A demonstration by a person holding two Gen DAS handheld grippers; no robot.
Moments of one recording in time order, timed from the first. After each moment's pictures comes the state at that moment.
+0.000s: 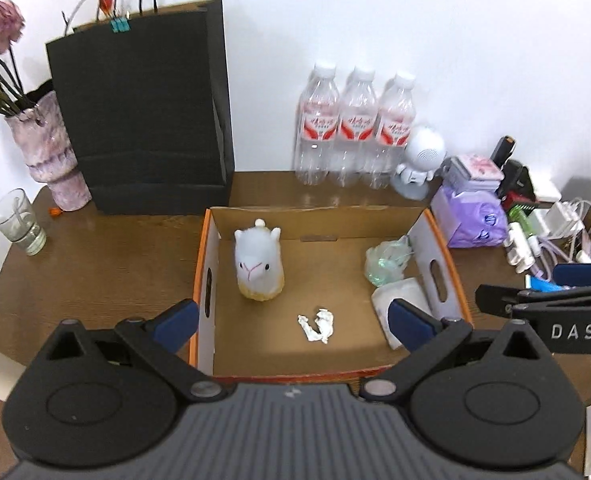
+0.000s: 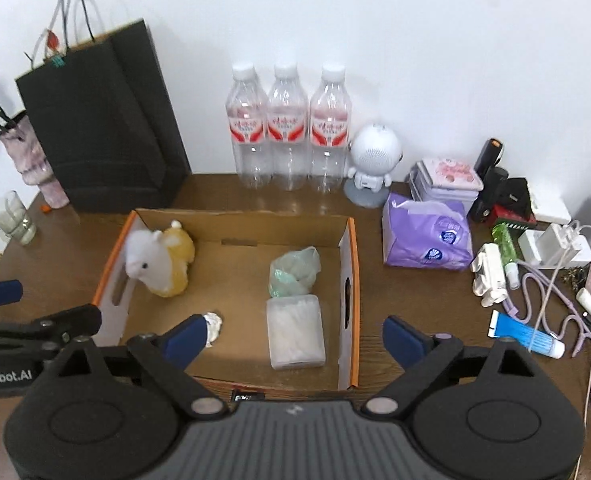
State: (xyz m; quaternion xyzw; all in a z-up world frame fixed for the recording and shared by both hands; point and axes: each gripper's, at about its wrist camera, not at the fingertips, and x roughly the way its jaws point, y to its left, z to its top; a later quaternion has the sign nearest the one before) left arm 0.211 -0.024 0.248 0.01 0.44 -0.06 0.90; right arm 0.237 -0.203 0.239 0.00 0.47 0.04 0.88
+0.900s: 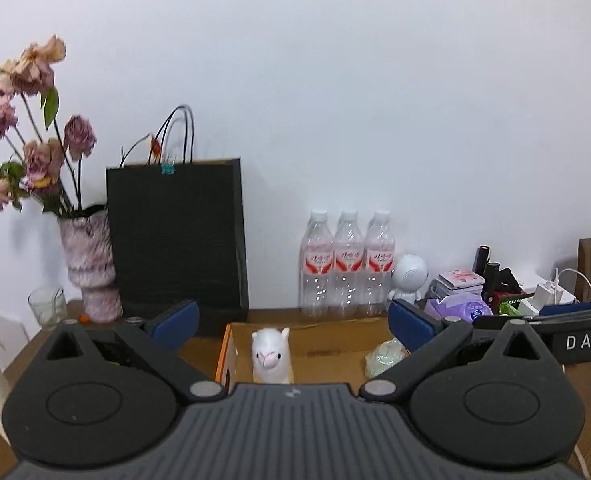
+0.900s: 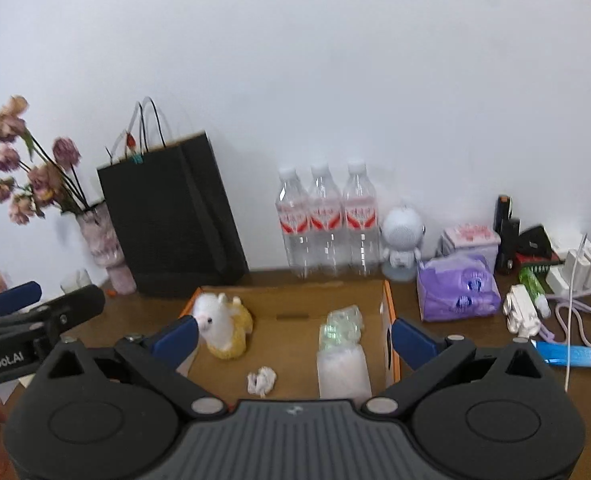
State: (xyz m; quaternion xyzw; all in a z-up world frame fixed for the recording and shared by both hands) left arm 0.090 -0.016 0.219 0.02 0.15 -0.05 0.99; right arm 0.128 -0.223 0.211 0.07 0.25 0.10 0.96
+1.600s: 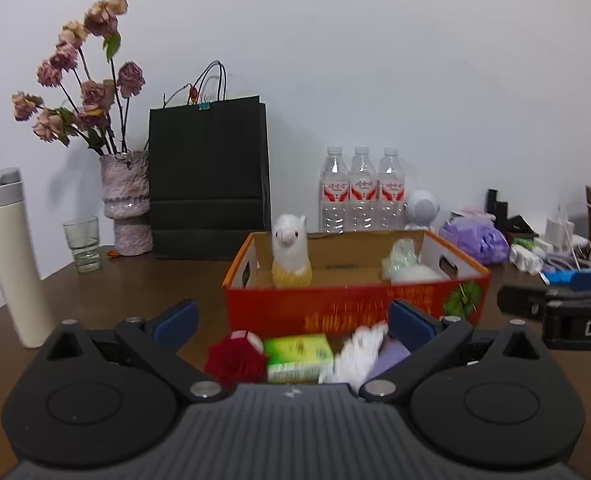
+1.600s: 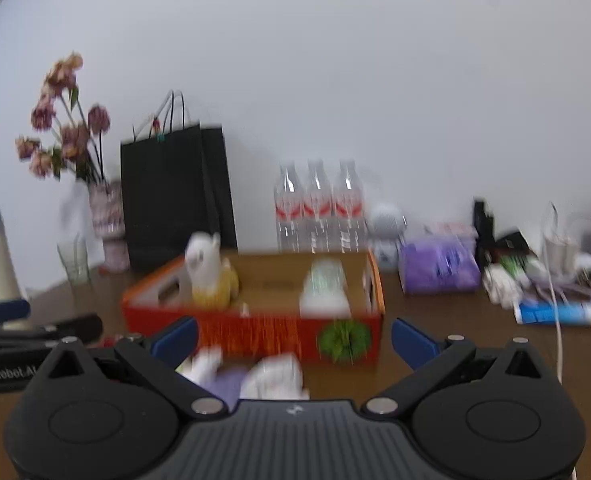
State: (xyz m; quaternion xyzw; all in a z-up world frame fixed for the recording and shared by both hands) left arm -0.036 -0.007 0.073 0.03 0.13 -0.01 0.99; right arm 0.006 -0.217 0.071 0.03 0.17 0.08 0.98
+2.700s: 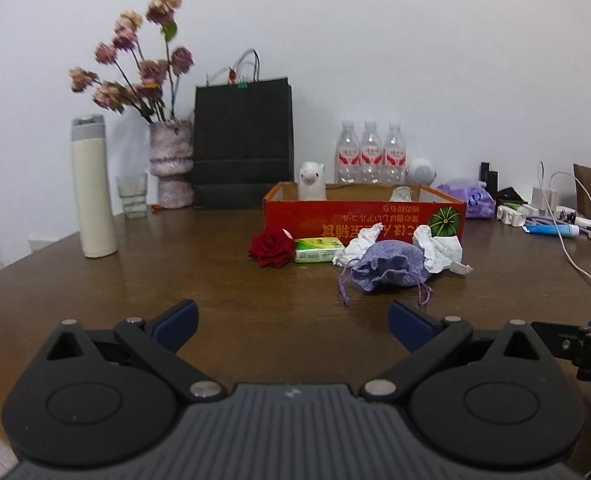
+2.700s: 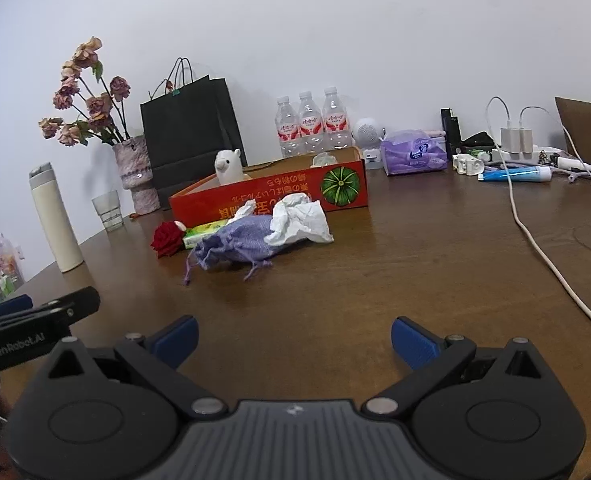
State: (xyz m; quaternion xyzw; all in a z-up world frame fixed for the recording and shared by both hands) left arm -0.146 0.008 0.032 0.01 0.16 0.01 0.99; right arm -0.145 -0.227 0.005 0.09 0.22 0.10 0.97
